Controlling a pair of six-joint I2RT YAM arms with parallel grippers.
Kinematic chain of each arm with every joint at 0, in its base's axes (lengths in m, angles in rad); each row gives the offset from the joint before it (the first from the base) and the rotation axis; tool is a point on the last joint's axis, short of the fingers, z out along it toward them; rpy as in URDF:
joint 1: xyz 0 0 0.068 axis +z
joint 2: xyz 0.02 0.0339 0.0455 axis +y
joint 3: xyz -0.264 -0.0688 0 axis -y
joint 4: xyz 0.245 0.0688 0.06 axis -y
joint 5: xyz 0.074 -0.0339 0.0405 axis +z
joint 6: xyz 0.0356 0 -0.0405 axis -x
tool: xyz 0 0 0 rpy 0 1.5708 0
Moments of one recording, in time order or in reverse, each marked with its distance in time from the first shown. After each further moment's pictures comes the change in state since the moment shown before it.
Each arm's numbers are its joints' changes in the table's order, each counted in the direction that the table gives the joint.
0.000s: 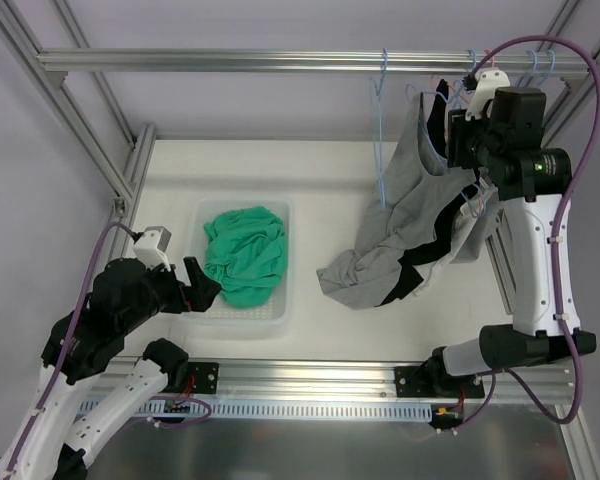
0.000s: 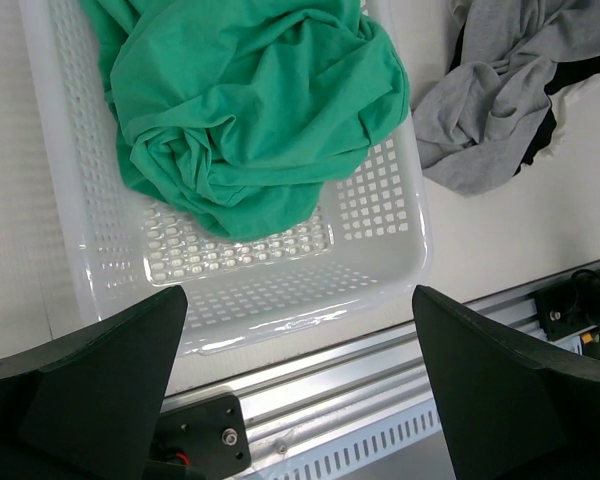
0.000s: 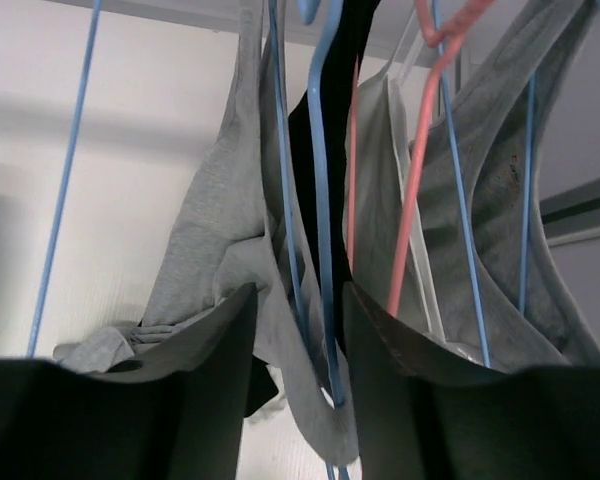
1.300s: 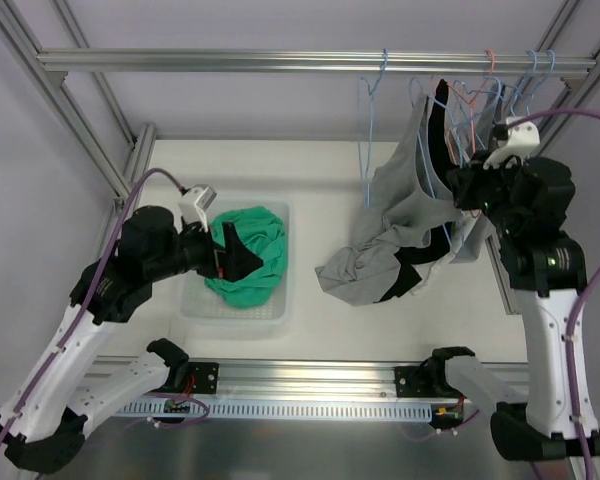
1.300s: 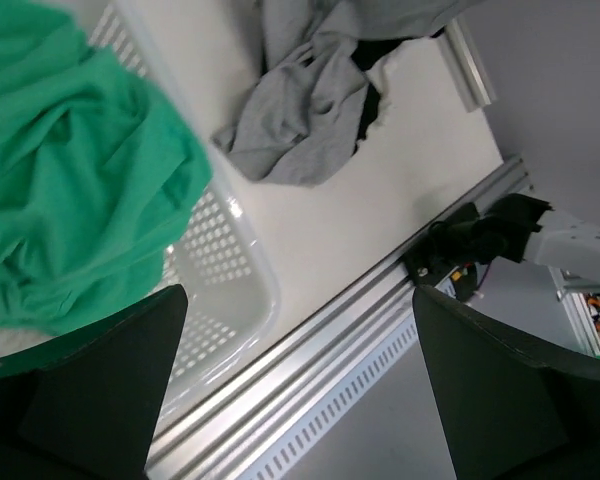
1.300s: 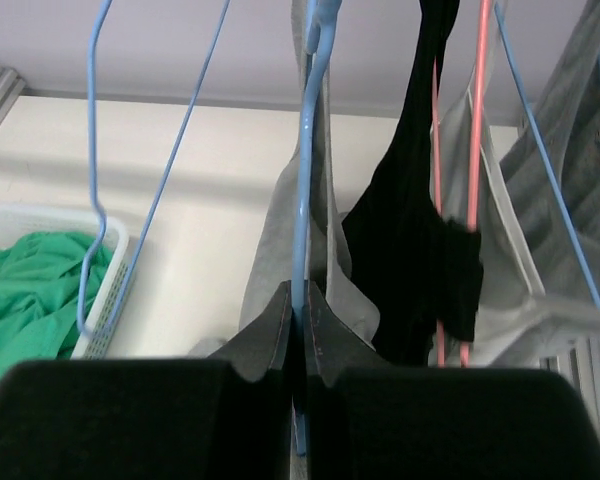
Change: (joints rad) left arm -0.035 0.299 0.129 0.245 -0.307 -0.002; right arm -0.008 -0.418 -0.477 0.340 0.172 -0.187
